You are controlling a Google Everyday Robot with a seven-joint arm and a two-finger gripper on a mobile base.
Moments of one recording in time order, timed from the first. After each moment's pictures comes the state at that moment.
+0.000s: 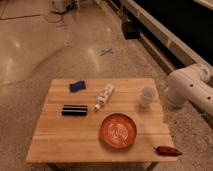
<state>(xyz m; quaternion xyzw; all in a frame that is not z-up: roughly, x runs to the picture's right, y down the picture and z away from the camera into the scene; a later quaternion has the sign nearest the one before) 0.285 0.106 0.684 -0.28 0.02 0.02 0.96</state>
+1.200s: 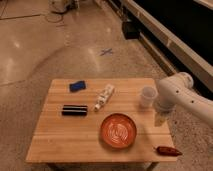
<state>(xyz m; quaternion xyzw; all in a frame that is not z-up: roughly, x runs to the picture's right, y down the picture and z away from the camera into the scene) 0.257 0.144 0.748 -0.30 -0.01 0.00 0.95</state>
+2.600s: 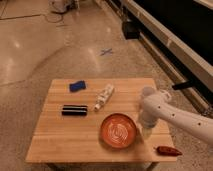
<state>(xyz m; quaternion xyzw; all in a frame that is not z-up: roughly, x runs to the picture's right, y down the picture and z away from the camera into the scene) 0.192 0.222 0.796 -0.34 -0.07 -0.07 0.94</state>
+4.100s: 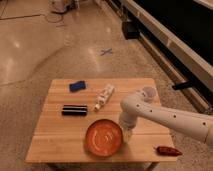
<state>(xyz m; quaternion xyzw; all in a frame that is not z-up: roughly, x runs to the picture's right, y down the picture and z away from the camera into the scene) 0.089 0.236 0.798 -0.37 -0.11 -0.09 0.92</state>
